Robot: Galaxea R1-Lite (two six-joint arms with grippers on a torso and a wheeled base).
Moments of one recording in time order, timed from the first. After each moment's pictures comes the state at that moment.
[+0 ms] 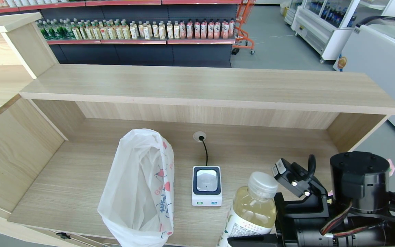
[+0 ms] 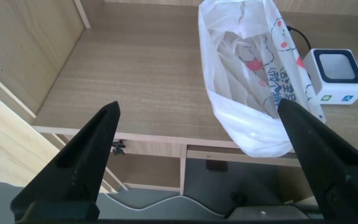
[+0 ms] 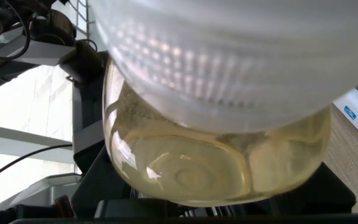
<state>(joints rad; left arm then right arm) 0.00 0.00 0.00 0.00 -0.02 0.00 0.72 1.59 -0.44 -0.80 0.63 0.05</state>
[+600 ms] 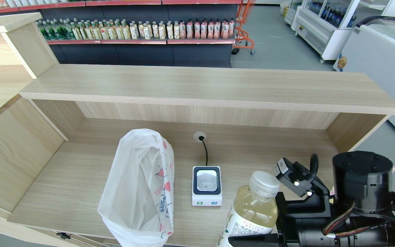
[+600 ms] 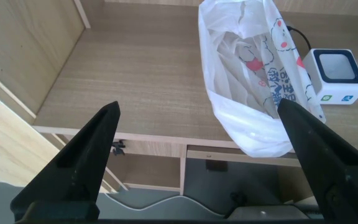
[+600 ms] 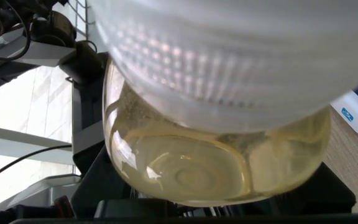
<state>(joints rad) 0.00 0.00 0.00 0.00 -0.02 0.00 0.72 1.58 -0.44 -0.80 0.63 0.04</state>
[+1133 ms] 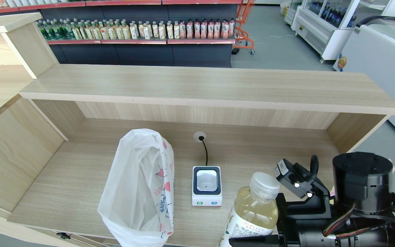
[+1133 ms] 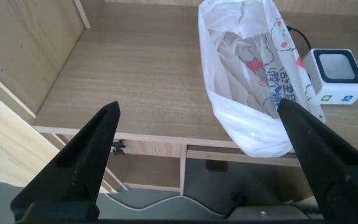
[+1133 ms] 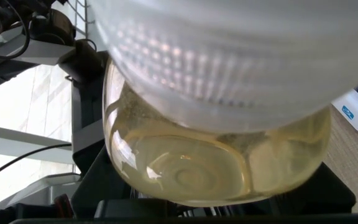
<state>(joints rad) 0.00 0.00 0.00 0.00 -0.02 0.00 0.72 1.58 -0.43 -0.80 0.63 0.04</state>
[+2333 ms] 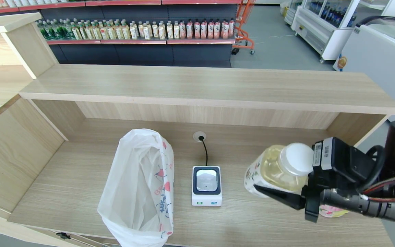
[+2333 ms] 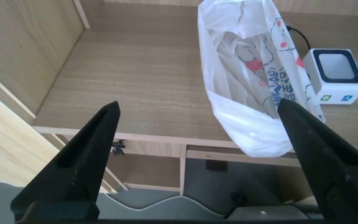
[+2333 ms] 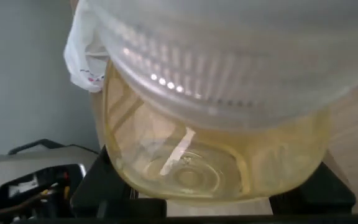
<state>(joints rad) 0.00 0.00 0.00 0.00 -0.02 0.00 0.60 1.41 -0.55 -0.68 0.37 -0.67</state>
